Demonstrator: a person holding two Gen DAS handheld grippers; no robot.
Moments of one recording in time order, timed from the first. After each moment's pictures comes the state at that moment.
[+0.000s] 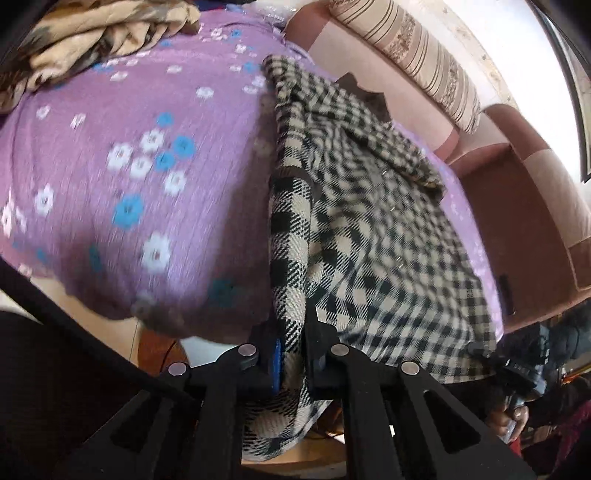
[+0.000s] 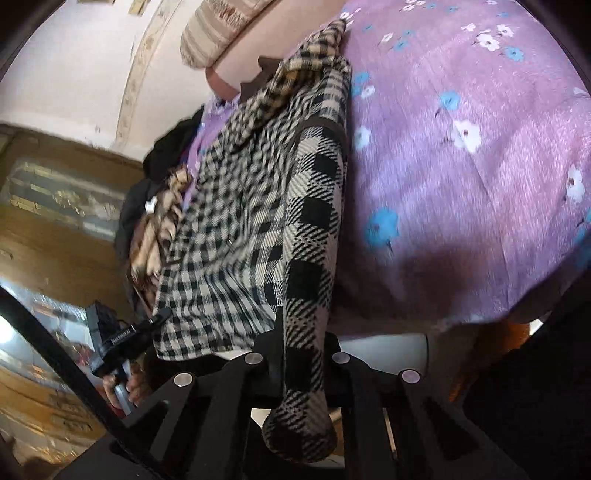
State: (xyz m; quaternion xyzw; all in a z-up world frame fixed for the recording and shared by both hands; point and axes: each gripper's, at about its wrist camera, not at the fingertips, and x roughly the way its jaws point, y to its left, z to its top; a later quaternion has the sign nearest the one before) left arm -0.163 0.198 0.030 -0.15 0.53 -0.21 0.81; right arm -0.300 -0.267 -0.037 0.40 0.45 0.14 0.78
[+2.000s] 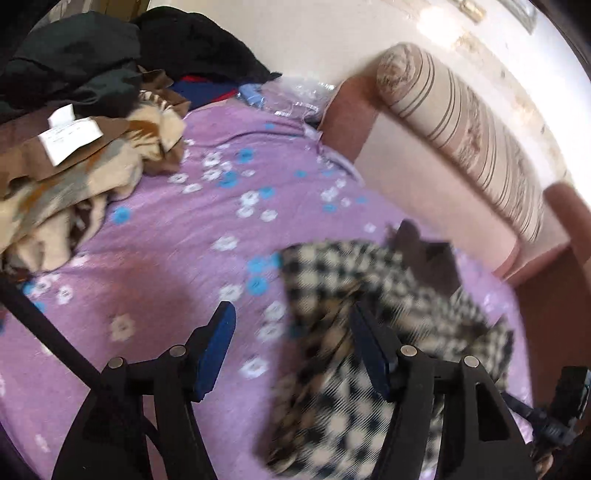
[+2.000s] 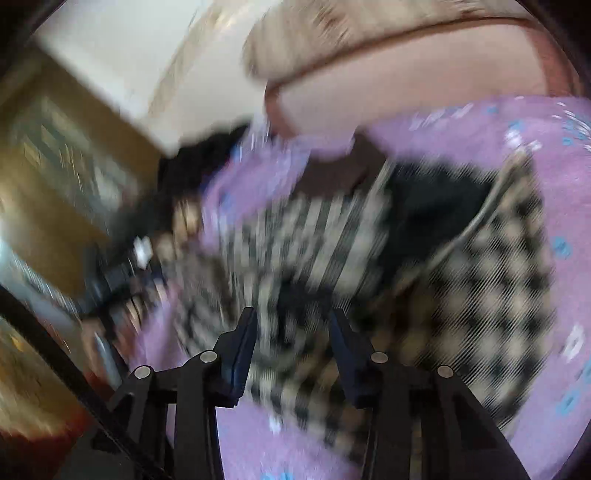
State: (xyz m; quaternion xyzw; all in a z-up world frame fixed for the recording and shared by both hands) left arm 0.131 0.156 0.088 -0.14 0.44 -0.11 0.88; right arm 0.003 -0.250 0.031 0.23 0.42 0.19 0.86
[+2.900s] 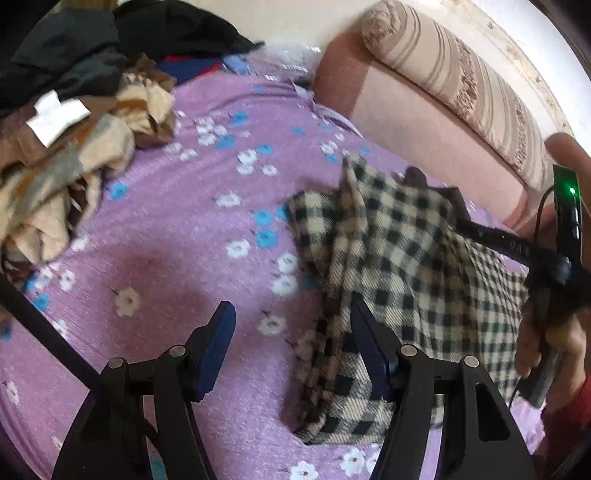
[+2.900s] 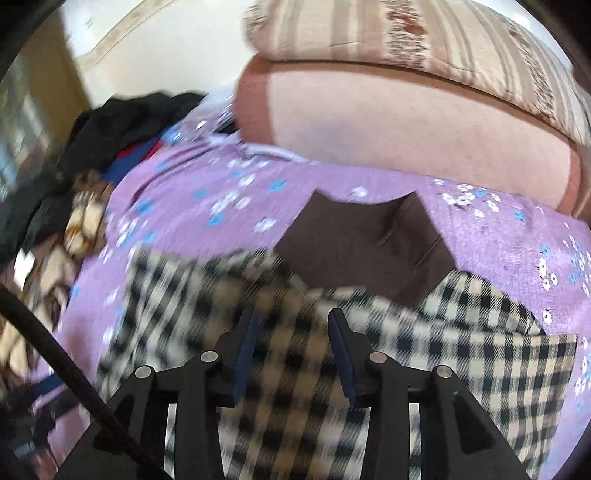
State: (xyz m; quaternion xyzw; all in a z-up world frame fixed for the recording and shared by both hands) left arm 0.121 0.148 0.066 -0.08 0.49 -0.14 0.86; right arm 0.168 -0.134 0.059 0.07 0.44 0.04 0.90
